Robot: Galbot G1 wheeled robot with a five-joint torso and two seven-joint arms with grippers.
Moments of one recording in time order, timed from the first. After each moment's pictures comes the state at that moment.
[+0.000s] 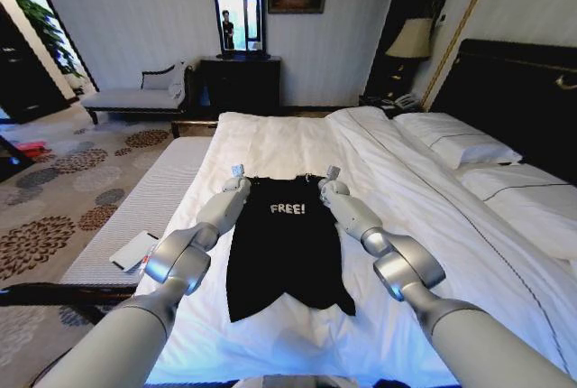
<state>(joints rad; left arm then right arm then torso) 0.03 -1.54 0.03 -0.39 -0.78 0.27 -0.06 -0.08 1.41 -0.09 0.47 0.91 -0.17 -0.02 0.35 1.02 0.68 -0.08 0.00</state>
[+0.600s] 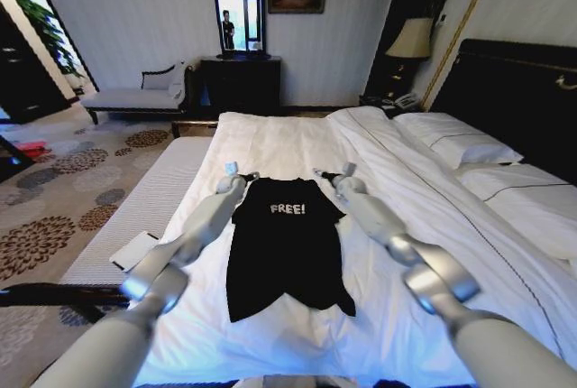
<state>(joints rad) 0.24 -1.17 0.18 -1.05 -1.05 0.35 -0.33 -0.23 1.02 -0.11 0.96 1.15 -0.30 0.16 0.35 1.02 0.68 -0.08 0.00</state>
